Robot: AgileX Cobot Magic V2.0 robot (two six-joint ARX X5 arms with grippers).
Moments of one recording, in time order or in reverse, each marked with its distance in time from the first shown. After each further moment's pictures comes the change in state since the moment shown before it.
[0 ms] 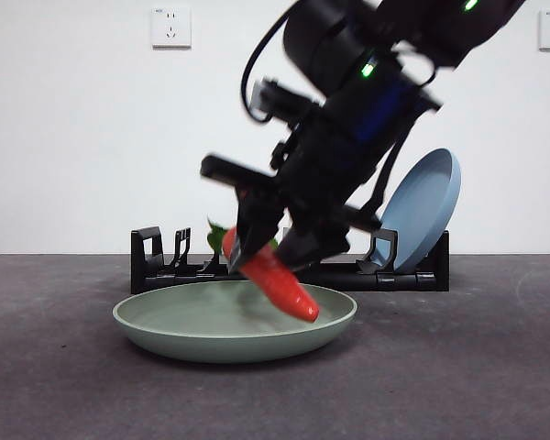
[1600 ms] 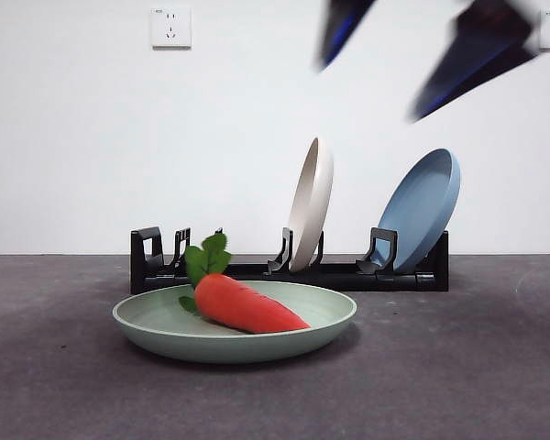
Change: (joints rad) left arm 0.000 0.000 0.000 -0.087 0.000 0.000; right arm 0.006 -0.667 0.069 -0.871 -0.052 -0.068
